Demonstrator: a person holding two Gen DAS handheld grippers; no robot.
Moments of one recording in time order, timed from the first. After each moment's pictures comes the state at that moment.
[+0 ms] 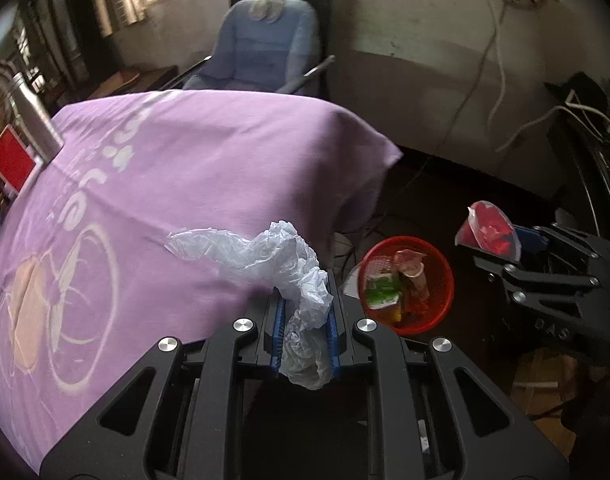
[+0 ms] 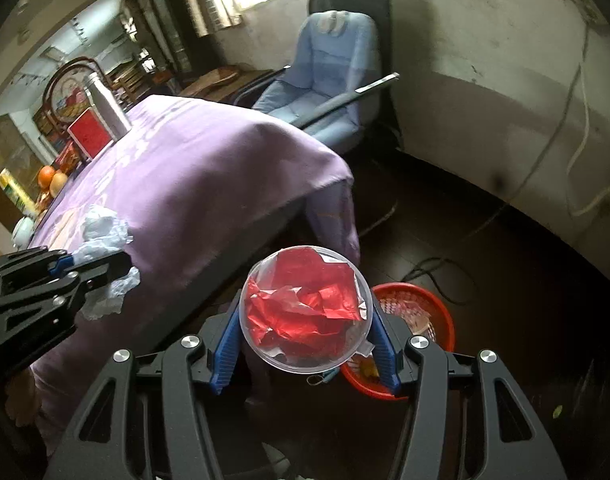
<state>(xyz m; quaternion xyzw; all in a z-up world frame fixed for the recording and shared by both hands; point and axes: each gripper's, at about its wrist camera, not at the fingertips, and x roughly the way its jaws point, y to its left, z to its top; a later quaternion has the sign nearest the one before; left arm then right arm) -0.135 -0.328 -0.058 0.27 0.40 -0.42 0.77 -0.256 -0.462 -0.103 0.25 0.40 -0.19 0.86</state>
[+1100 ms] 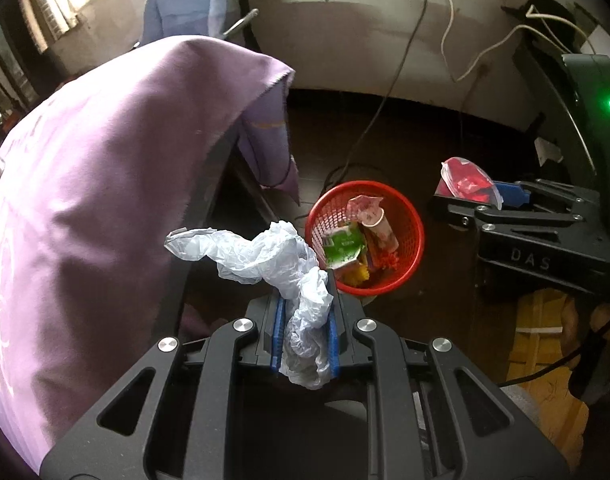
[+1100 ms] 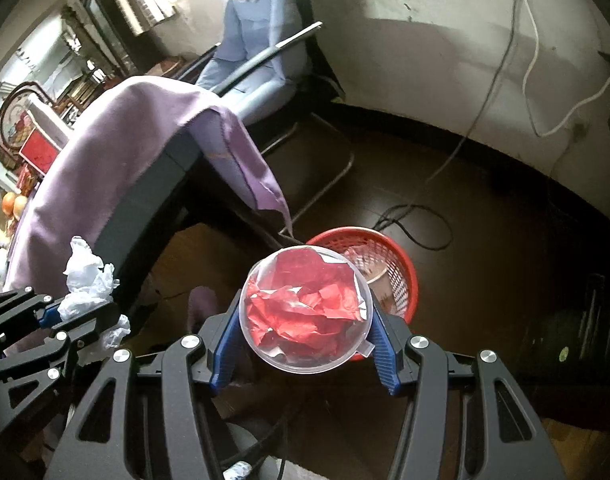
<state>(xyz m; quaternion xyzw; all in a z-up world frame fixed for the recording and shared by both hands) -0.198 -0.379 -0.130 0.35 0.42 -0.45 0.70 -0.305 -0.504 -0.177 0.31 0.43 -0.25 0.81</state>
